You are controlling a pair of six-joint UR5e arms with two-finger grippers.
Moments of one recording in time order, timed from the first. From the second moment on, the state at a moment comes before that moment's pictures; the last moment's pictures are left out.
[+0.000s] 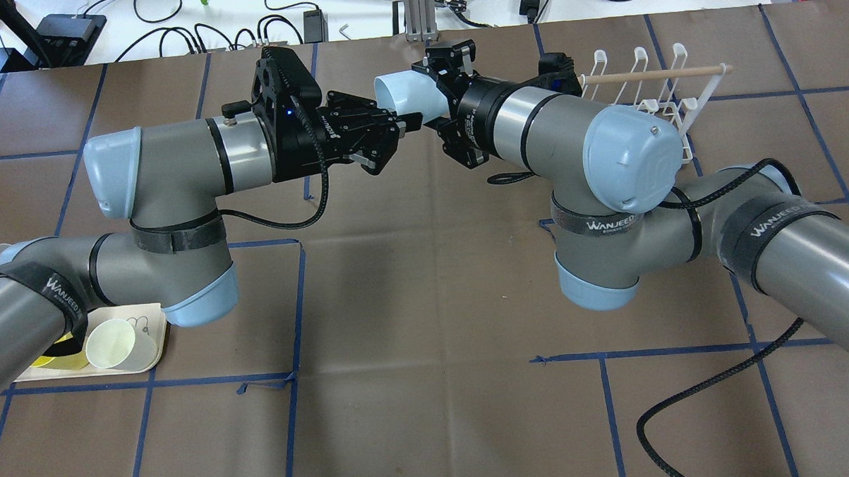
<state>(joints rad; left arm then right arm) -1.57 -1.72 -2.10 -0.06 0.55 0.50 1.79 -1.40 2.03 -3.24 -1.18 1.59</state>
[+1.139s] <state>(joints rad) -1.51 -1.71 -2.09 -0.06 0.54 0.50 1.78 -1.40 2.02 -3.24 -1.18 1.59</state>
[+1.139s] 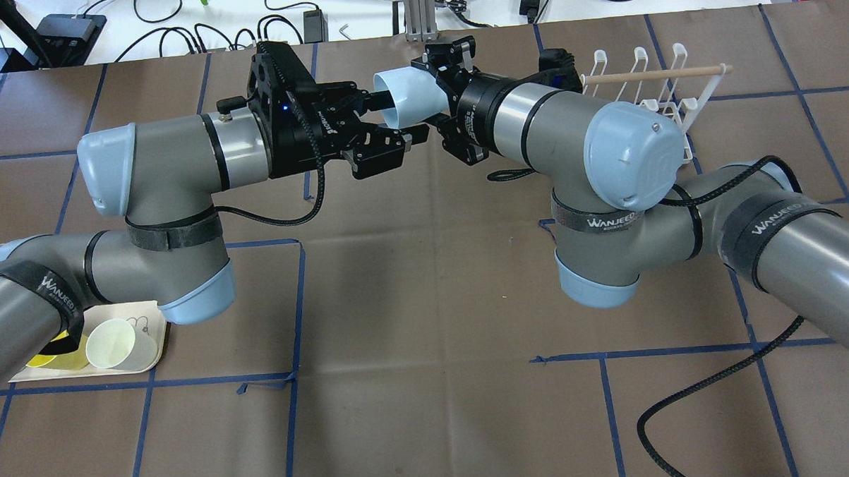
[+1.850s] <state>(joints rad) -1.34 -1.72 -2.05 -0.15 0.61 0.50 1.70 -1.32 1.93 -3.24 -1.20 1.28</state>
